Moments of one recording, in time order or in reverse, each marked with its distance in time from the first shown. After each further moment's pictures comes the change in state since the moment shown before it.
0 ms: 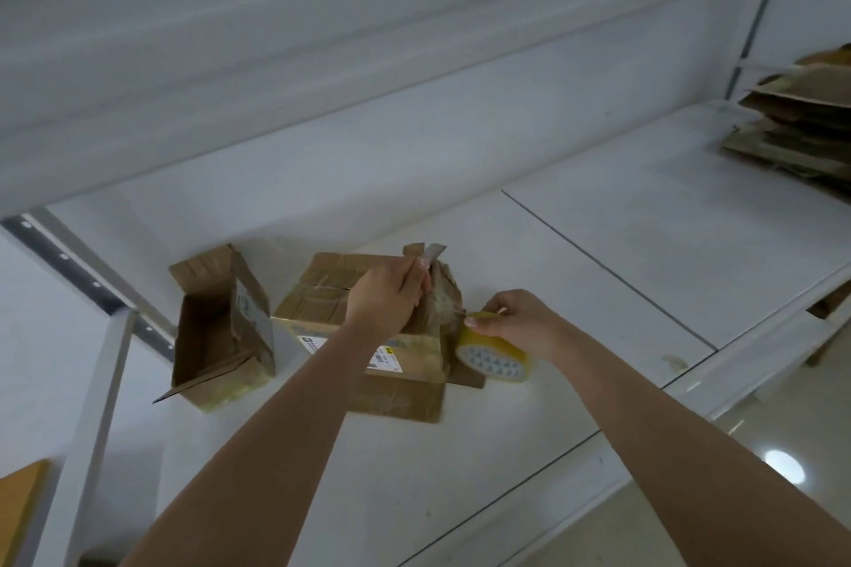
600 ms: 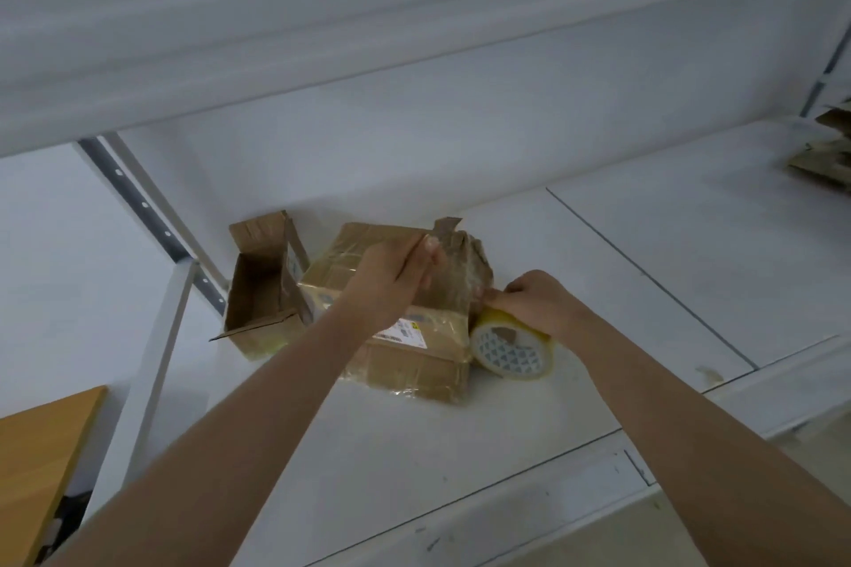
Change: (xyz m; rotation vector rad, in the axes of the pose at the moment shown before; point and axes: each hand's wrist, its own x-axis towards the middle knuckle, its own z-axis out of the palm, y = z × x) left_hand -0.059 0.015 -0.059 -0.236 0.079 0.156; right_hand -0.013 -0.036 0.010 -0.216 0.019 -0.088
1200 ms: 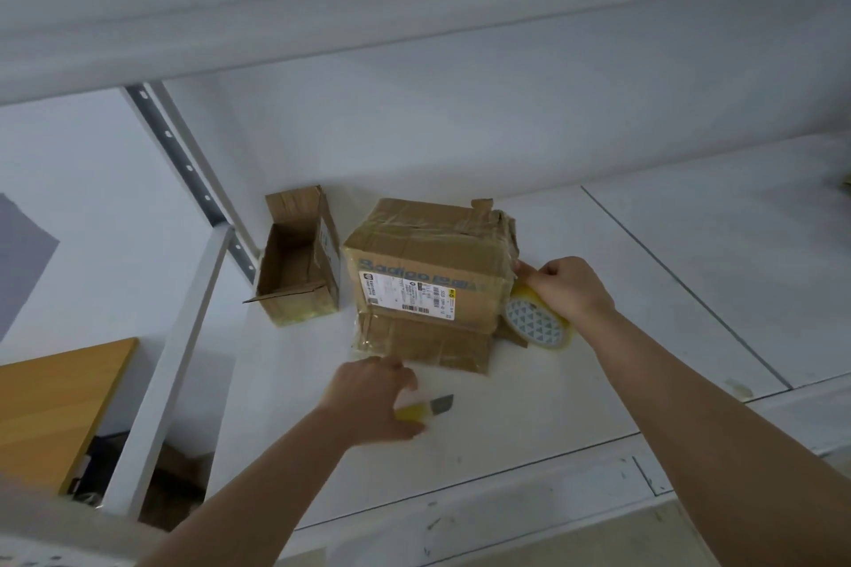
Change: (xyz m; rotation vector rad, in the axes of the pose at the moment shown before) left_hand -0.119 -0.090 0.037 0.803 -0.569 -0.267; right_hand 0.020 0.005 0.007 -0.026 0.174 0.031
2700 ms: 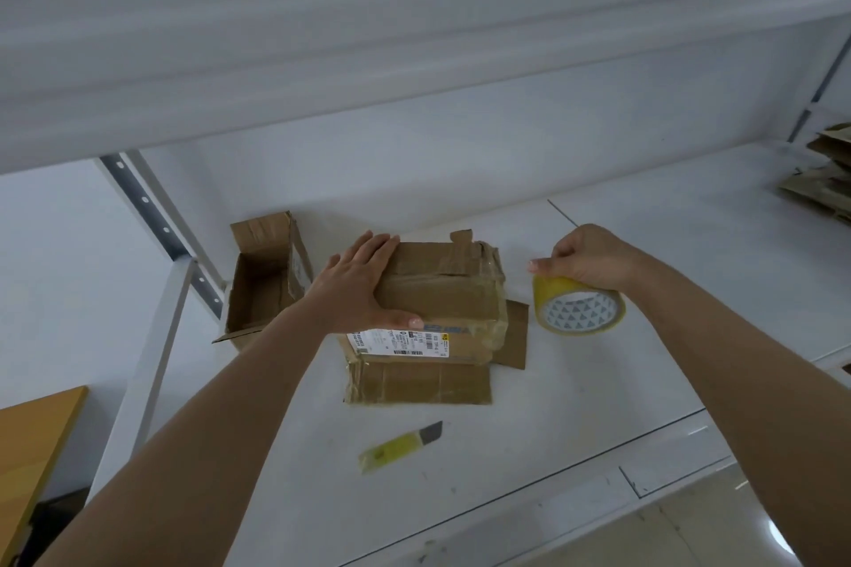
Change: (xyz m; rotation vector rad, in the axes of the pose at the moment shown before) left_hand 0.088 -0.053 -0.102 -0.139 0.212 0.093; right_hand 0.004 -0.020 -0.086 -0.090 -0.148 -0.127
